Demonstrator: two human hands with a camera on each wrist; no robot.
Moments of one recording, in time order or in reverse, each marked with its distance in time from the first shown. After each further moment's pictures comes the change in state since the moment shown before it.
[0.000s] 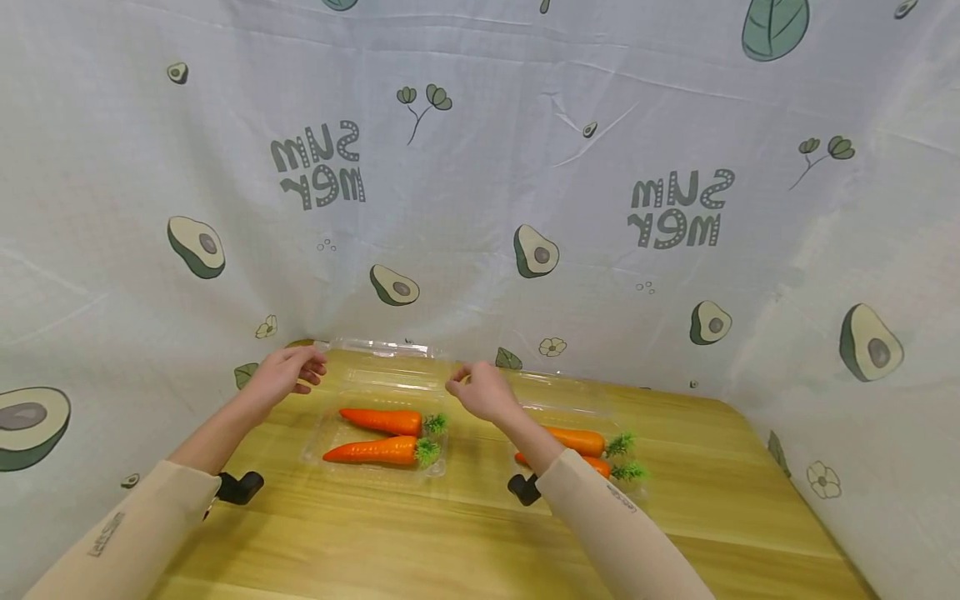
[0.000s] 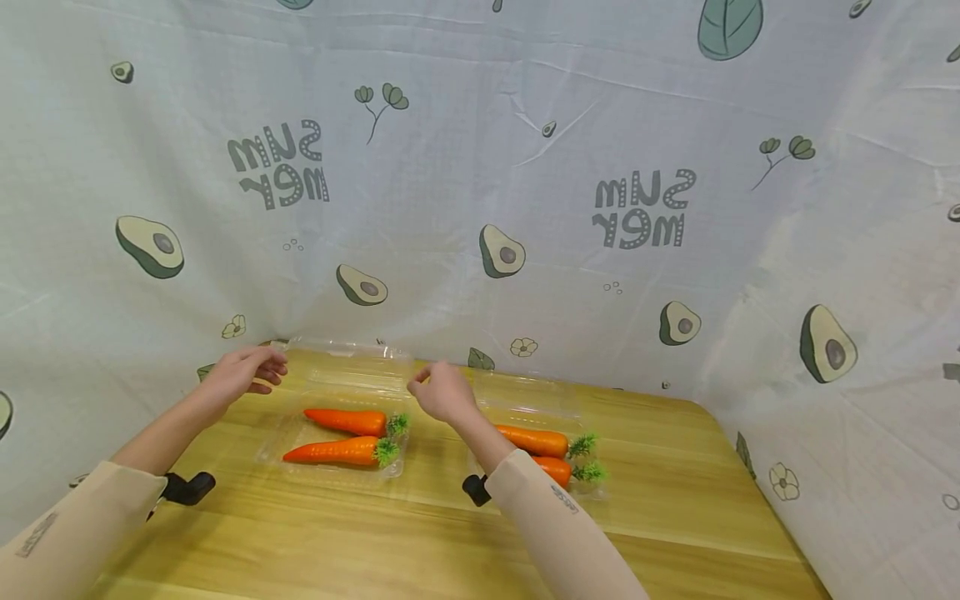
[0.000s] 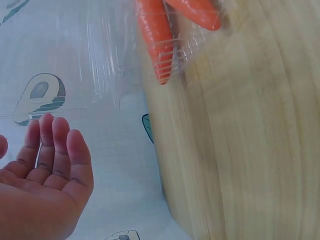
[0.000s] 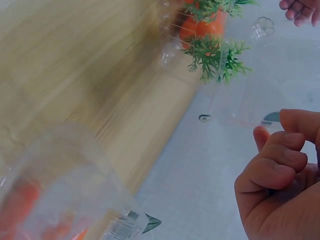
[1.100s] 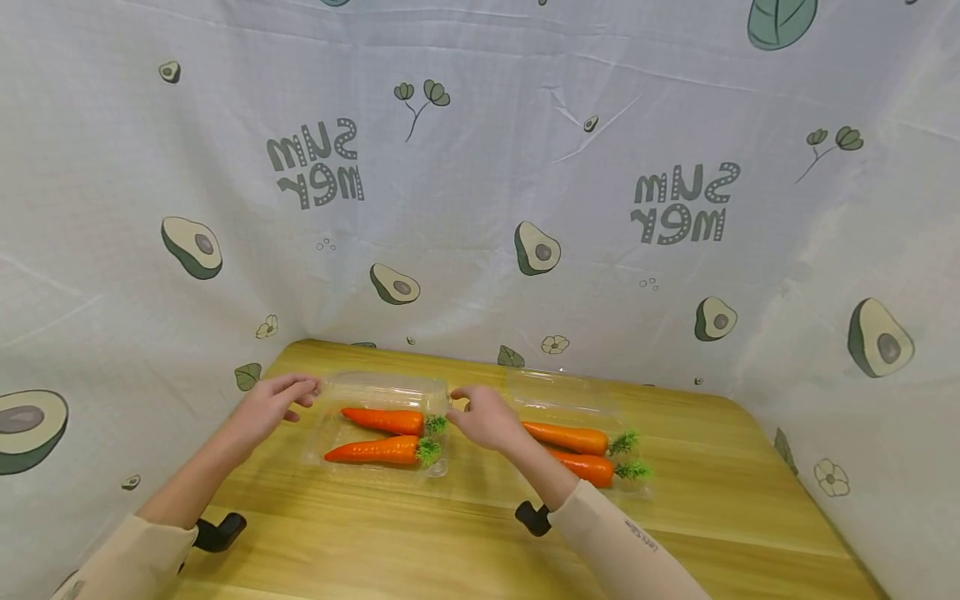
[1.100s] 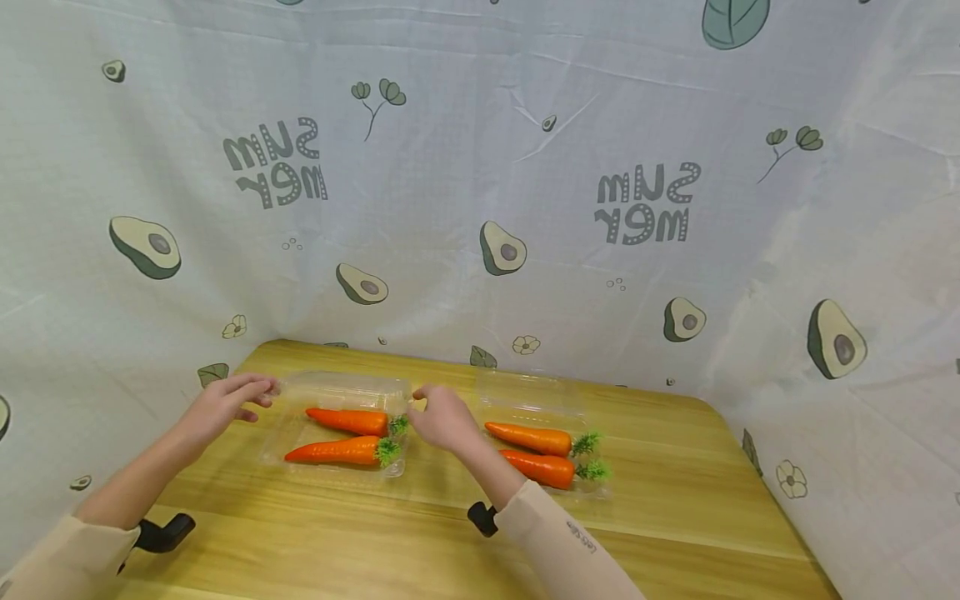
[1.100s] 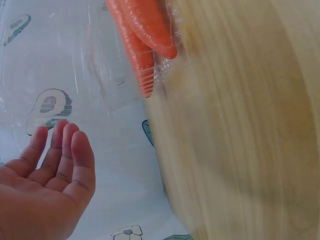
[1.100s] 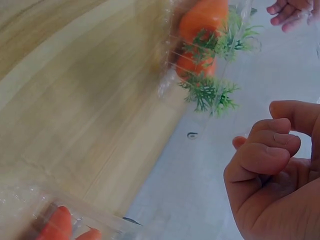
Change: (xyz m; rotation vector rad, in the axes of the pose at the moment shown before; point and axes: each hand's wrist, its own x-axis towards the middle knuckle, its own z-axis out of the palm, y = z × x) left_hand -0.044 -0.010 0.006 0.069 0.004 0.062; right_hand -0.034 0.000 0.009 -0.005 -0.099 -0.013
